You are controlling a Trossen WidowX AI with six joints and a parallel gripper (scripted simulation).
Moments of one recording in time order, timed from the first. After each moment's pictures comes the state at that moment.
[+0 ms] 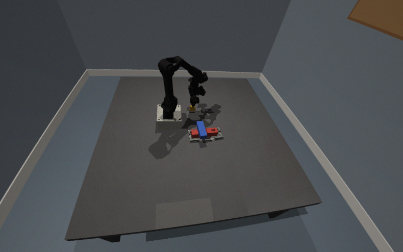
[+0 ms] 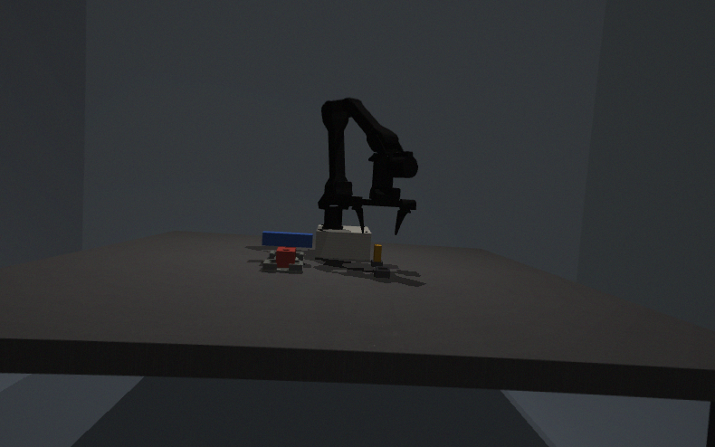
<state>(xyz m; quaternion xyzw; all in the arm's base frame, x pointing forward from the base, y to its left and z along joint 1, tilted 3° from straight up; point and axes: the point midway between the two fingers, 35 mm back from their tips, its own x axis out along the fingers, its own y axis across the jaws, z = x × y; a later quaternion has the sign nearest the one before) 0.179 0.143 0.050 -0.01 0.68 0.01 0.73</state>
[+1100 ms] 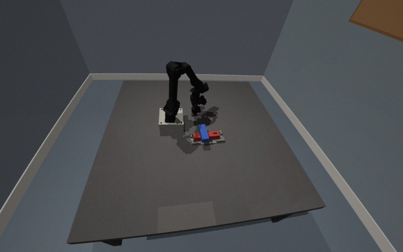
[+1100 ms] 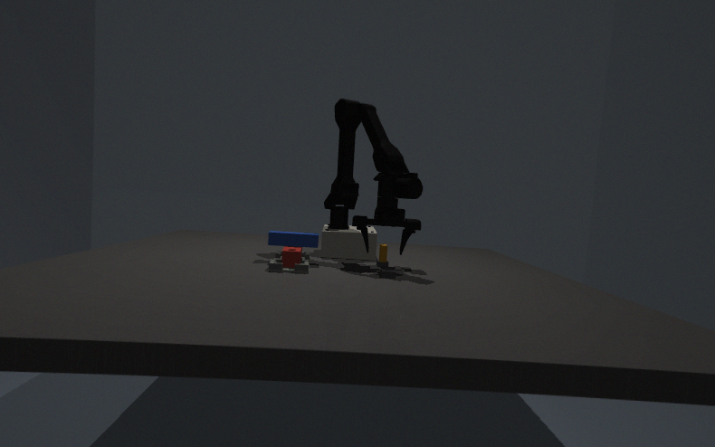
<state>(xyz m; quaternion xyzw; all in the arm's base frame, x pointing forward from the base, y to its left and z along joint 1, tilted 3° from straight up) 0.183 0.143 -0.005 -0.01 0.68 0.01 0.73</state>
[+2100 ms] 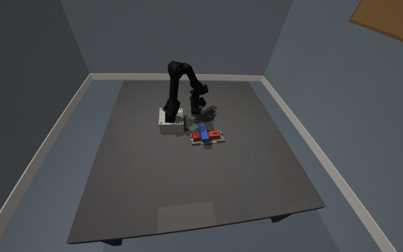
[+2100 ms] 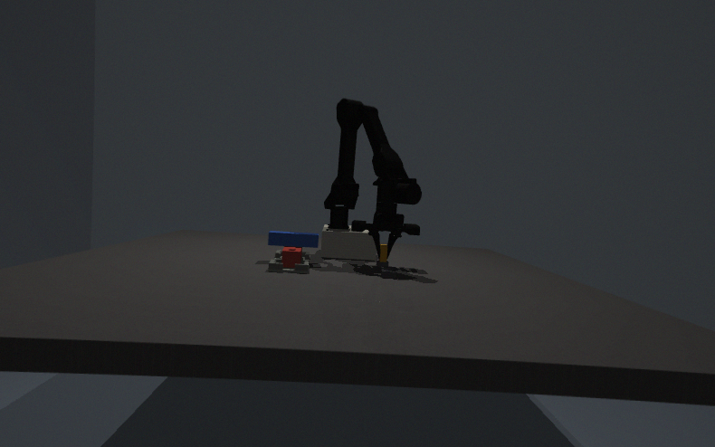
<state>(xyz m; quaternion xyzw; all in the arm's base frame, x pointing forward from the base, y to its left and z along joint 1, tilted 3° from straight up) 0.182 0.141 -0.019 -0.01 0.68 0.01 0.73</state>
